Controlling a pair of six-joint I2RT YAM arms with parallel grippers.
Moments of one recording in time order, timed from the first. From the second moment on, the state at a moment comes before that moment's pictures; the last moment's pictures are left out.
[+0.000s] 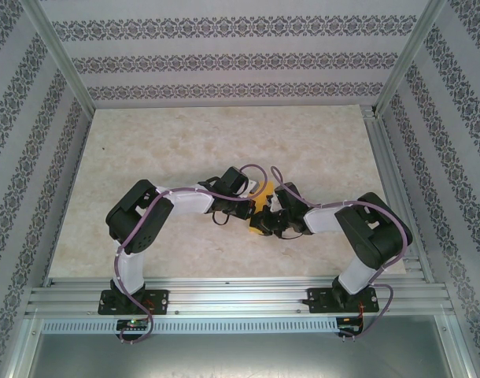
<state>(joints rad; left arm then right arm) -0.74 1.95 1.12 -0.16 0.33 -0.35 0.55 1.67 0.56 0.19 -0.65 1.00</state>
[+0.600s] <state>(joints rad) -0.74 1.95 1.12 -0.16 0.33 -0.35 0.61 1.65 0.60 0.09 -0.54 1.01</state>
